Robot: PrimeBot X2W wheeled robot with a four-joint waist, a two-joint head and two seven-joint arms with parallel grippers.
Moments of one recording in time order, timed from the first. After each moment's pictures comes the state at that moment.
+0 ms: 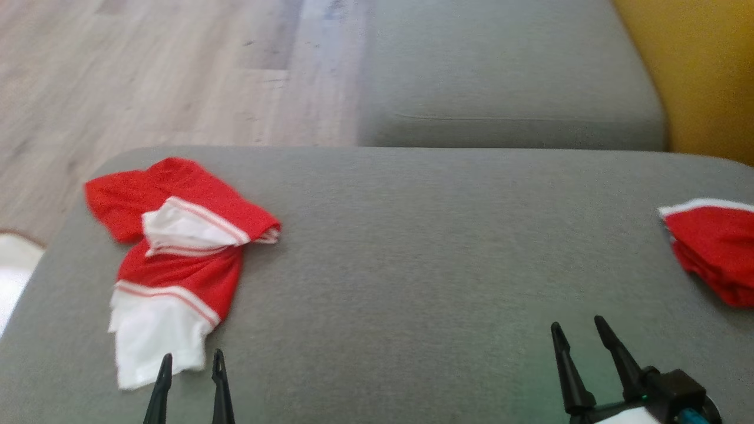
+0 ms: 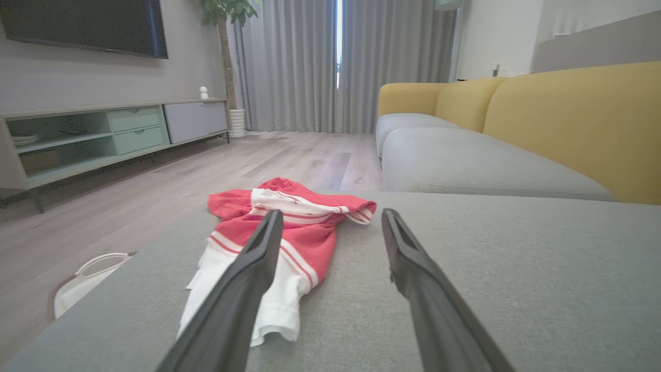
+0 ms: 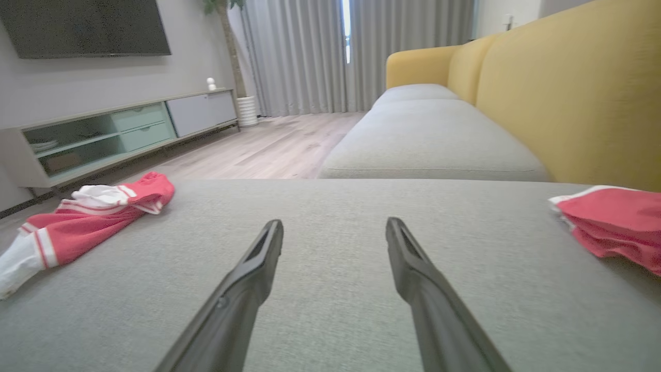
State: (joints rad) left arm 0.29 0.06 -0.10 0.05 -0.09 0.09 -0.26; right arm 0.19 -0.11 0.14 0.20 0.18 0.12 -0.25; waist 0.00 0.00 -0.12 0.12
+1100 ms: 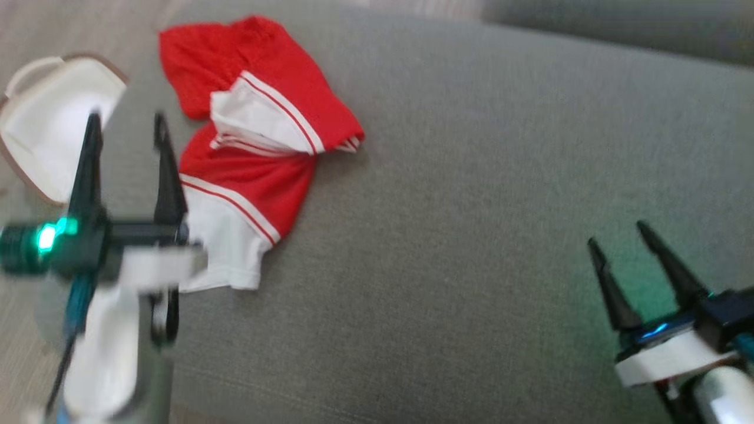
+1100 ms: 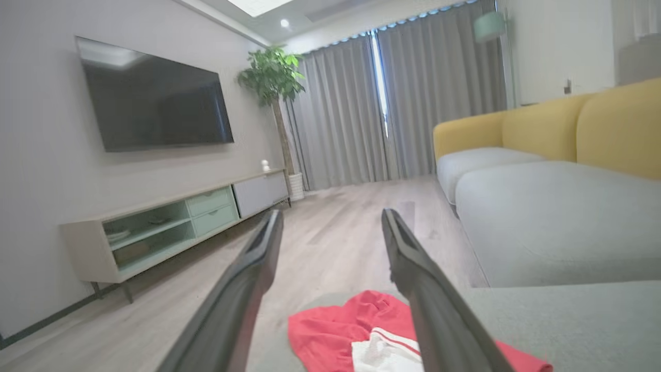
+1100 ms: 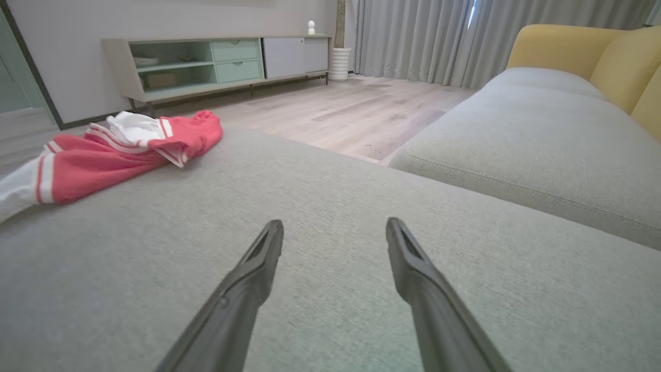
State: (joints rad) left arm -0.24 0.12 -0.02 0.06 -0.04 0.02 -0.26; right arm 0.03 -0.31 0.18 0.13 0.17 0.12 -0.25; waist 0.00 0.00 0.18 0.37
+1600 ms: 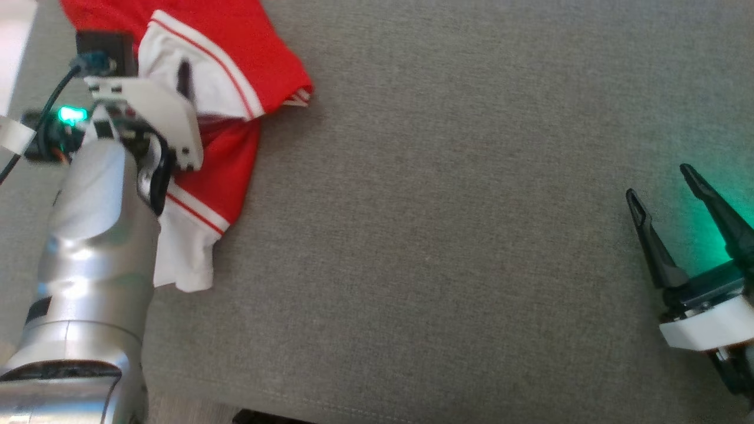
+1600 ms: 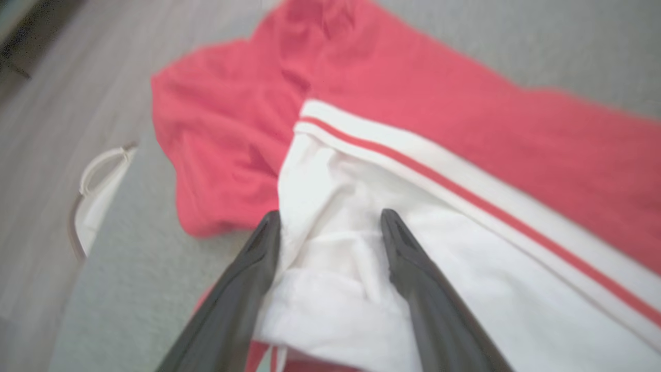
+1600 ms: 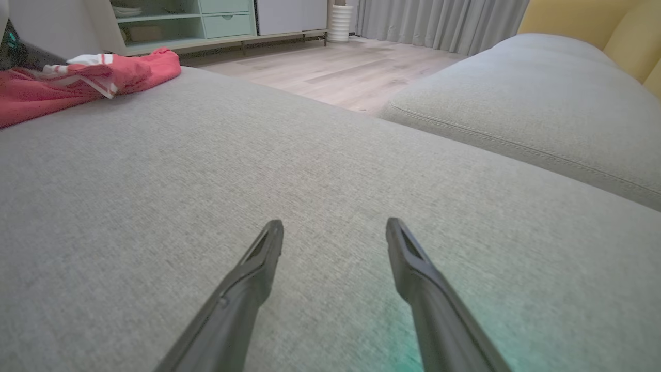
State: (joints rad) left arm -0.94 0.13 -0.06 0.93 -0.07 -0.08 0.27; right arm -0.06 -0.50 0.17 0.01 0.17 0.12 -0.25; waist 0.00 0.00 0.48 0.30
